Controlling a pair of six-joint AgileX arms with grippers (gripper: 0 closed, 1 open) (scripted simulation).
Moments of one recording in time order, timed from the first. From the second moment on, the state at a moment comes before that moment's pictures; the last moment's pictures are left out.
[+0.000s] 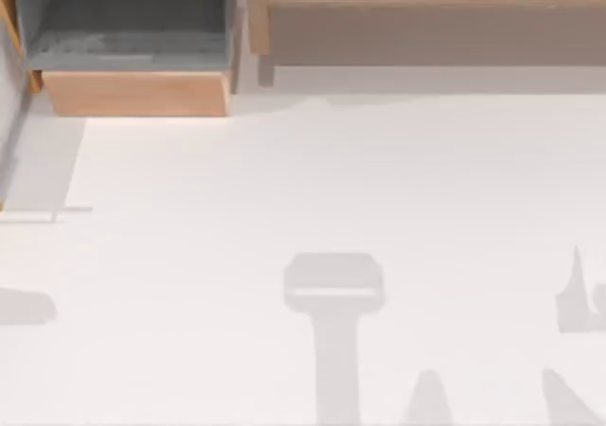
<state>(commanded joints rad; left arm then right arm) 0.66 2.03 0.51 1.49 0.70 1.59 0.00 0.00 0.00 0.00 0.00 0.00</state>
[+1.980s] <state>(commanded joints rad) 0.44 2.27 1.07 1.18 0.47 1.57 0.00 0.00 0.00 0.00 0.00 0.00</state>
